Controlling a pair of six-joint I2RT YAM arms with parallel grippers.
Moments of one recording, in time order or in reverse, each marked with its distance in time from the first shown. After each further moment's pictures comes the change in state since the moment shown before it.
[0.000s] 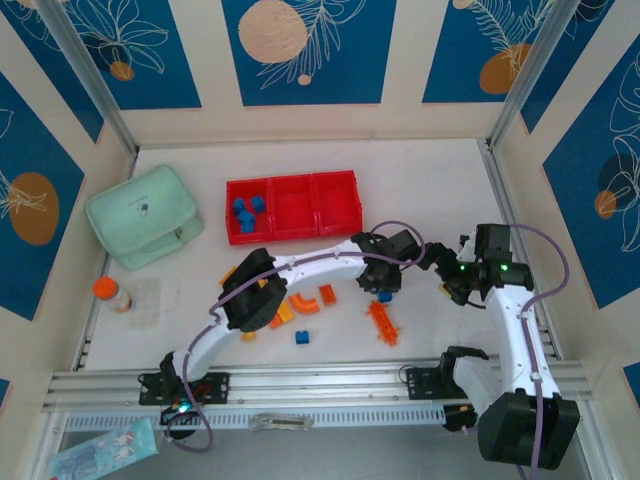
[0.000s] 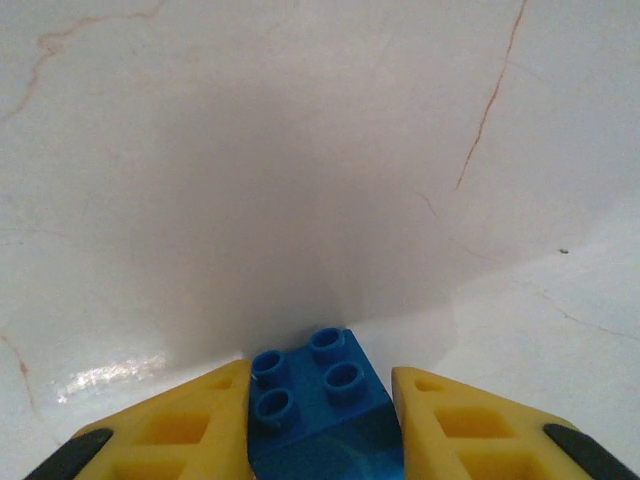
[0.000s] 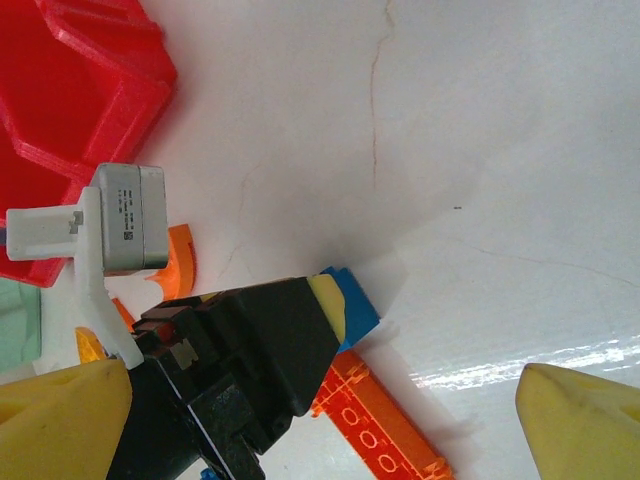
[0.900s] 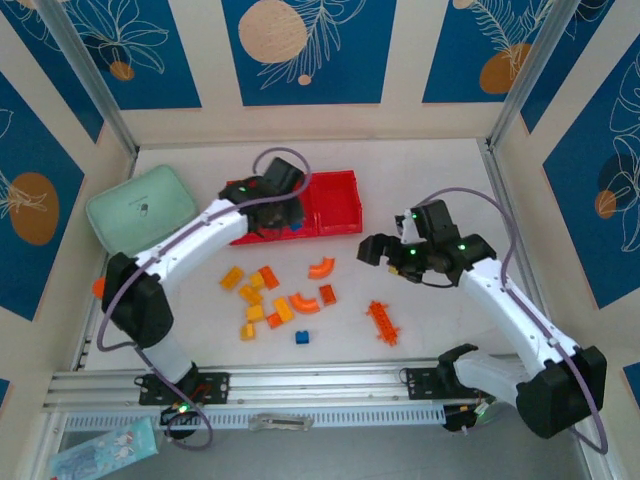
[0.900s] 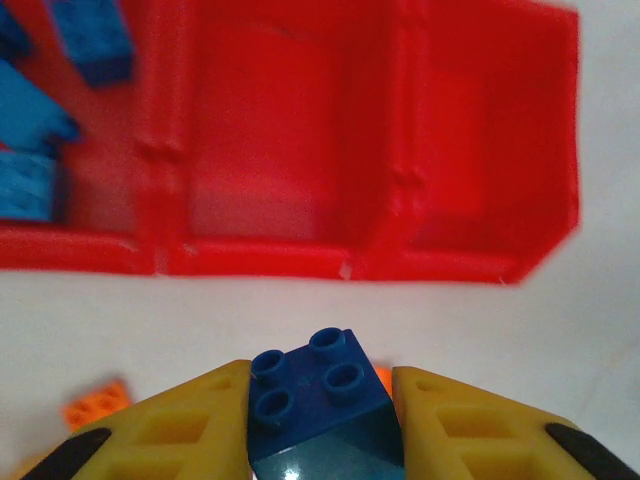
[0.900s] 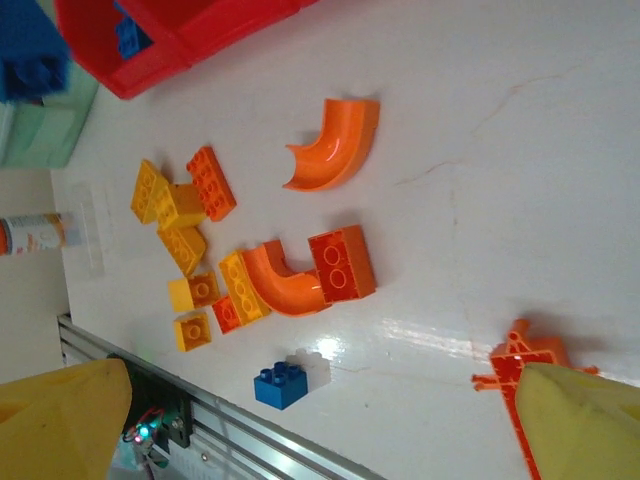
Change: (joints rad) left arm 0.501 -0.669 -0.481 0.066 -0.131 0.167; right arm 0.556 0.200 0.187 0.138 0.058 0.095
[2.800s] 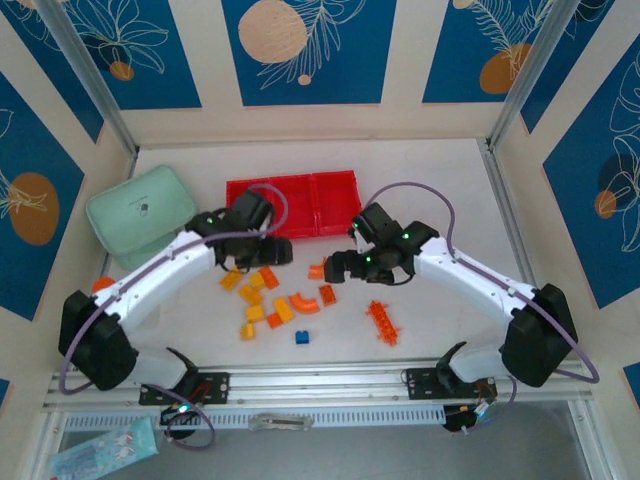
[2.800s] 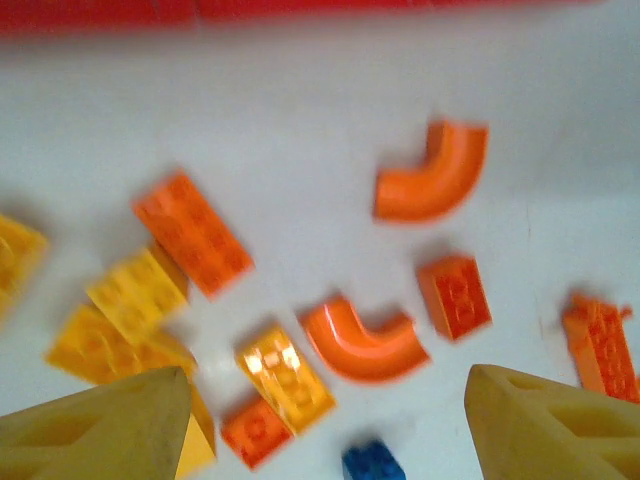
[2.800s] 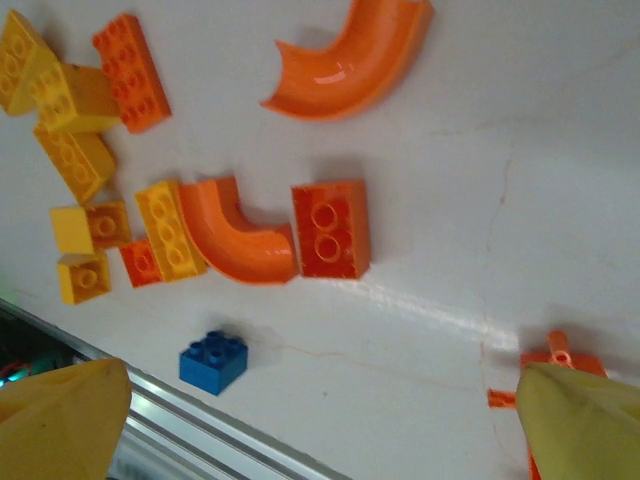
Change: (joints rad) left arm -0.048 -0.296 -0.354 -0.103 0.237 0.153; right arm 0.280 0.237 0.100 -0.048 0.183 -0.064
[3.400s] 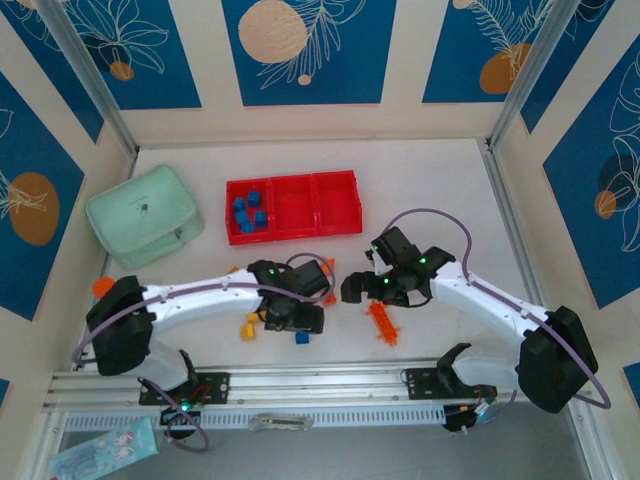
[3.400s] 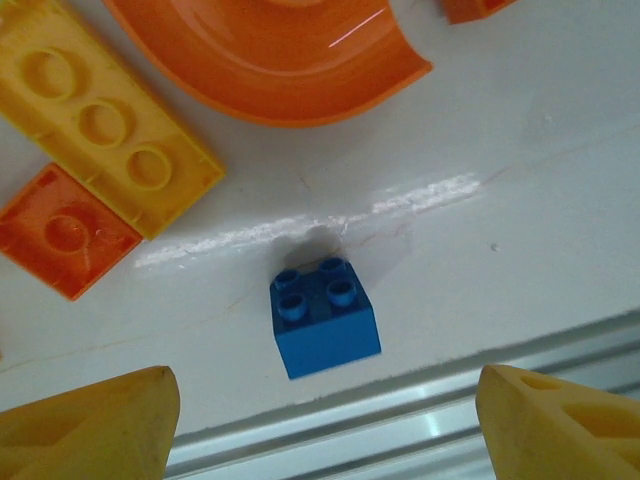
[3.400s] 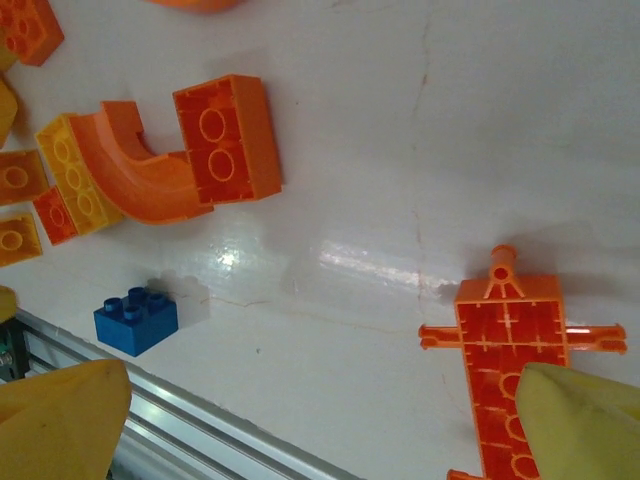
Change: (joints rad) left arm -0.426 0.167 -0.115 0.014 -0.003 -0.284; right arm -0.077 -0.142 -0.254 0.084 -0.066 0.008
